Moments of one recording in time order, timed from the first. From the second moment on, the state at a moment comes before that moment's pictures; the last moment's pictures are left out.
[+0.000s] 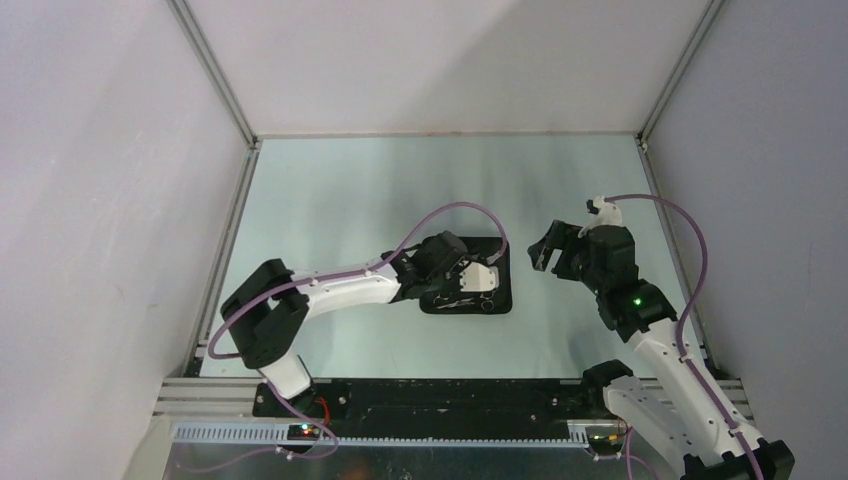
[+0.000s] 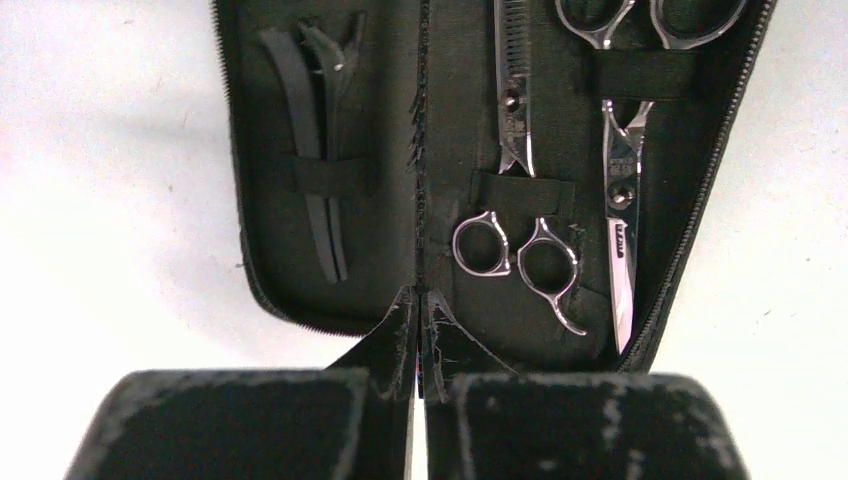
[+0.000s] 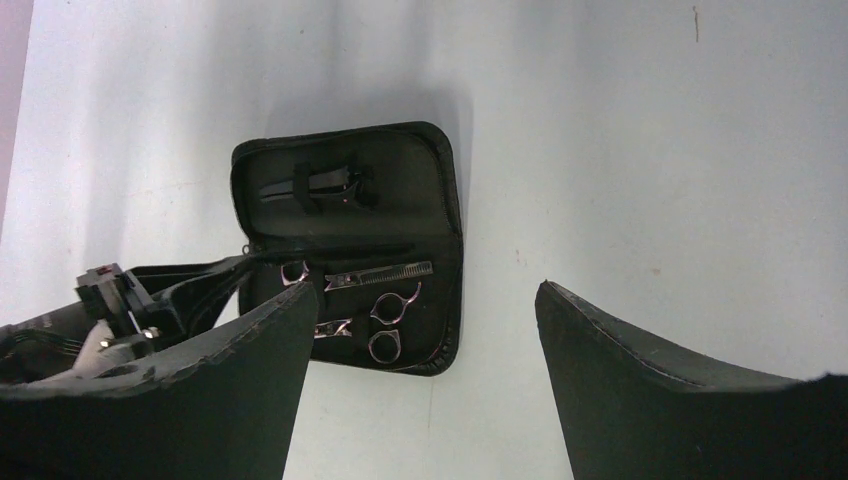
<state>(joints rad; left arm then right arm) -0.96 1.64 1.02 -0.25 -0.12 0.69 0.33 0.75 0.71 -0.44 0.04 0.48</state>
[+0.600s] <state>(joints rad) -0.97 1.70 1.03 -0.23 -0.12 0.70 0.33 0.80 0.71 -0.45 0.02 0.48</state>
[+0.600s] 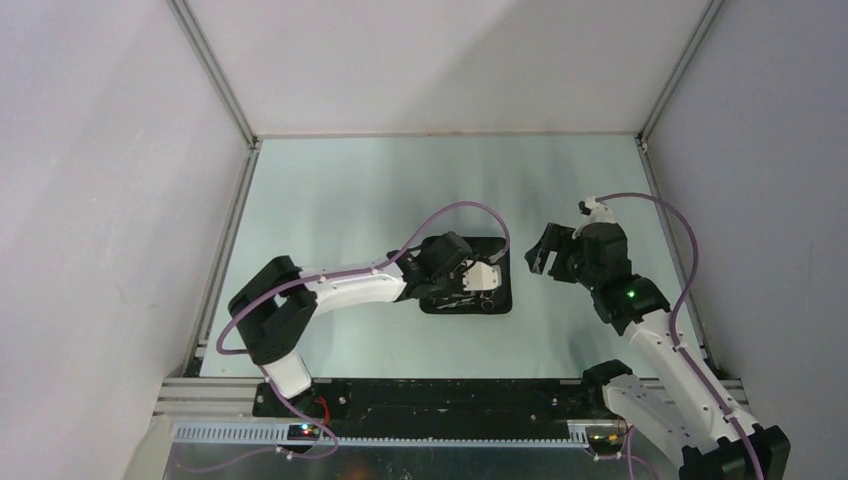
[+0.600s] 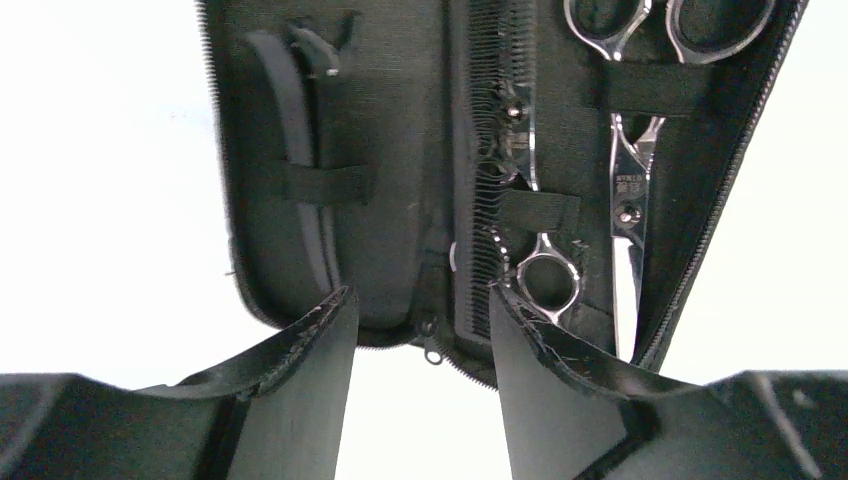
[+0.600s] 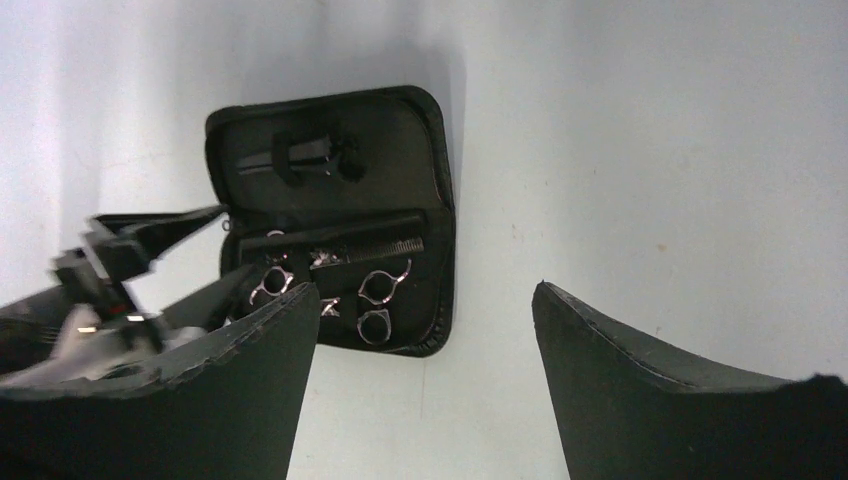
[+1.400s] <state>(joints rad) -0.58 1.95 1.62 -0.35 0.17 0.03 0.72 1.07 0.54 -0.39 -0.01 0.61</state>
